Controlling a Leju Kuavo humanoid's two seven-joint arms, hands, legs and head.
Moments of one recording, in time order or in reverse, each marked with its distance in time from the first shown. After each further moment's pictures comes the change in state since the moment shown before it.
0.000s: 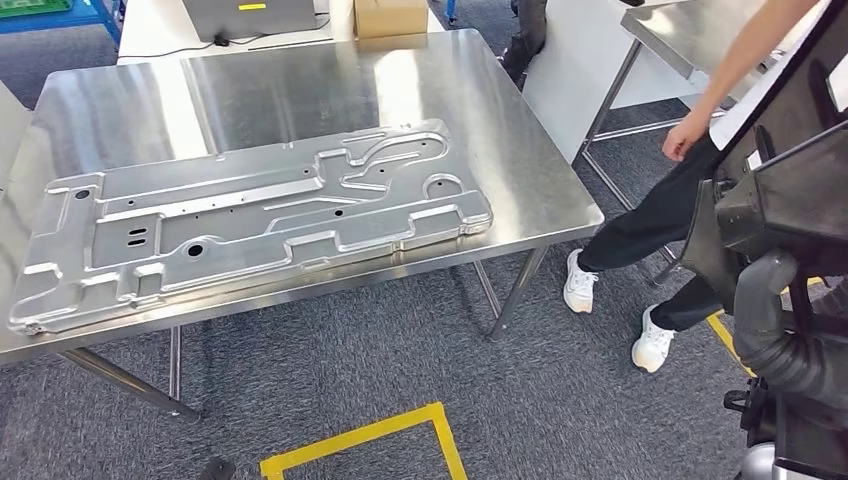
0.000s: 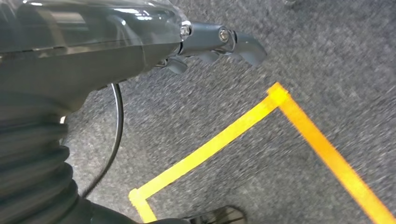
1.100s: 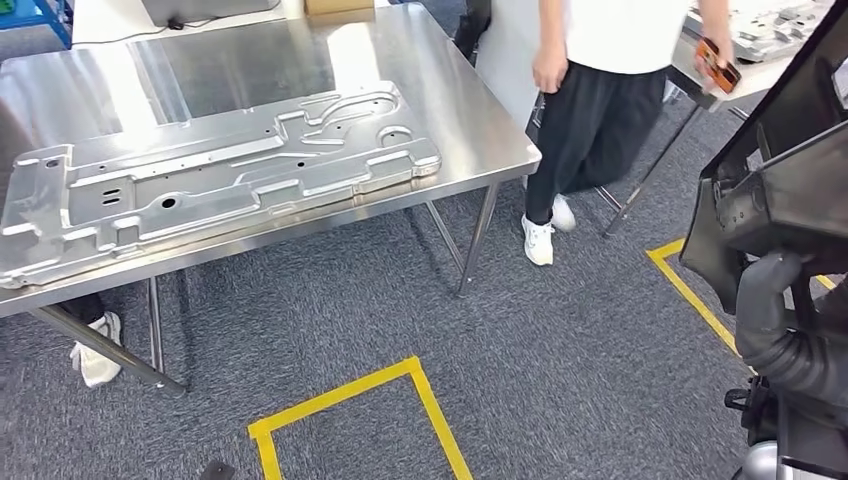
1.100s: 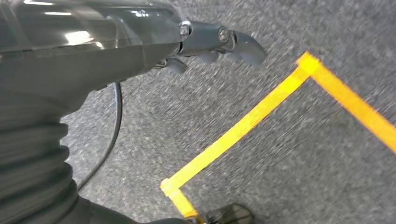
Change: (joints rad) left arm 0.002 0.003 -0.001 -0.003 0.000 0.001 0.004; right arm 0.008 0.005 -0.017 -0.008 -0.011 0.006 -0.008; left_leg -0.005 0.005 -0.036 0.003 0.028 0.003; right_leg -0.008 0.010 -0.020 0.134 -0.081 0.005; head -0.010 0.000
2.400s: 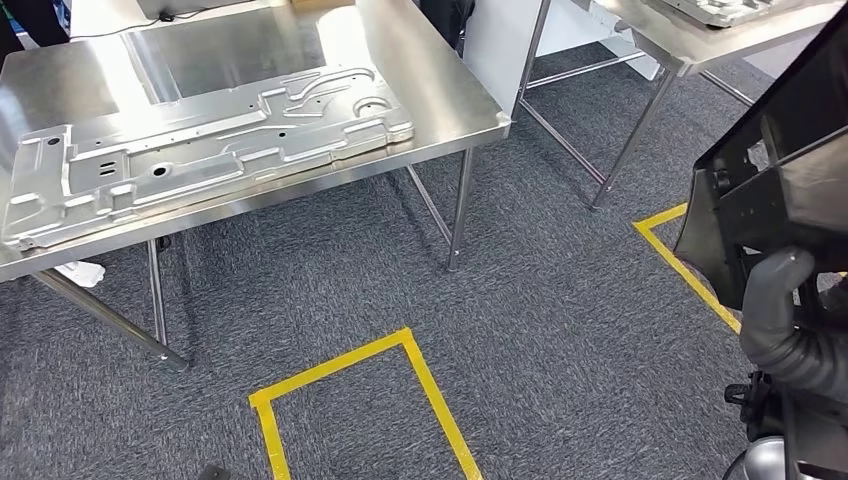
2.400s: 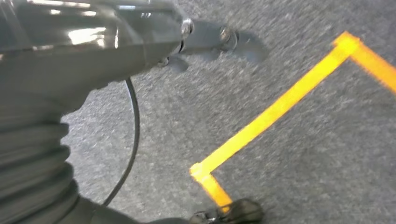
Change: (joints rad) left arm -0.001 0.004 -0.001 -0.002 0.002 -0.005 0.005; right arm 0.004 -0.008 -0.022 -0.020 -0.047 -0.010 -0.017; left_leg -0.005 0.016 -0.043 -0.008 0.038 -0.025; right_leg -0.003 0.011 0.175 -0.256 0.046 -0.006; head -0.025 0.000
